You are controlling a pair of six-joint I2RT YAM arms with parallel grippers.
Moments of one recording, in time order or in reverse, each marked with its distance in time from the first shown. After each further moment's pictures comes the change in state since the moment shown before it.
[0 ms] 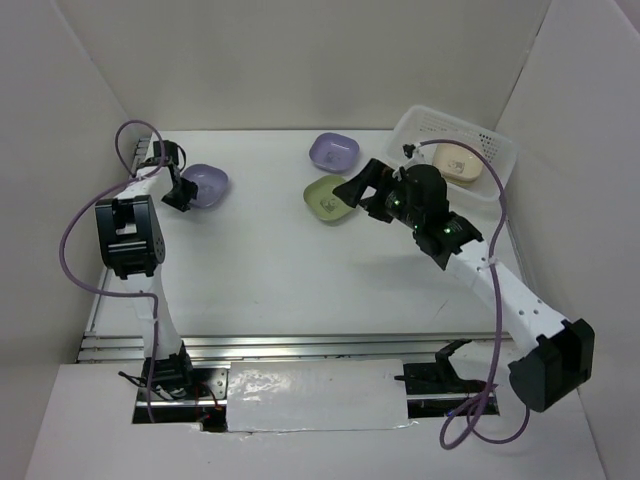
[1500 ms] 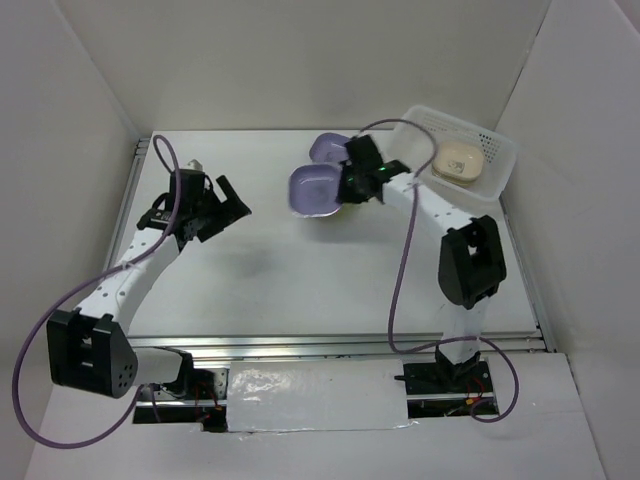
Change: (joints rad) left arm -0.348 -0.850 -0.619 0.098 0.246 0.291; right arm 0.114 0.680 0.523 -0.347 0.155 -0.310
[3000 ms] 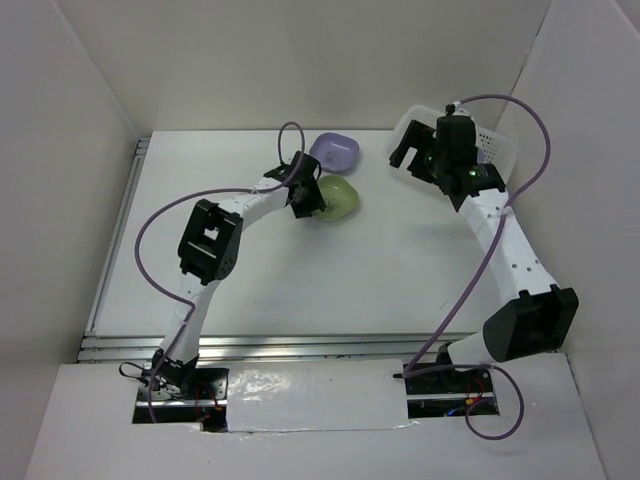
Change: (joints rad) left arm -0.311 0.983 0.803 -0.009 -0.117 -0.133; right arm -0.387 -0.452 -0.093 -0.041 0.058 0.007
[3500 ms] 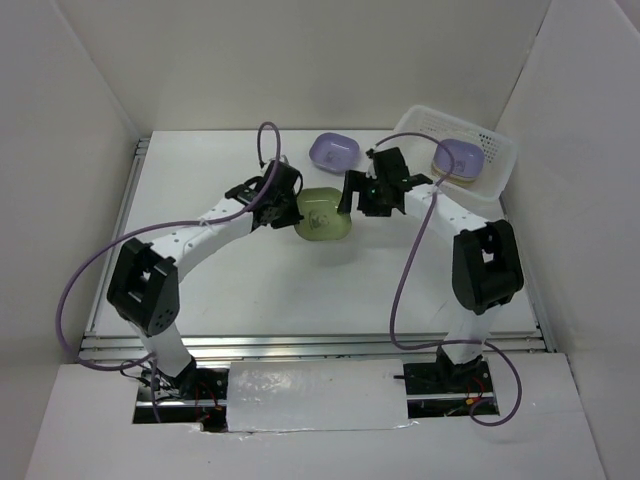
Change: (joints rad) left arm -0.081 -0.542 -0.467 -0.048 -0.127 0.089; right arm 0.154 0.331 -0.111 0.164 -0.251 -0.117
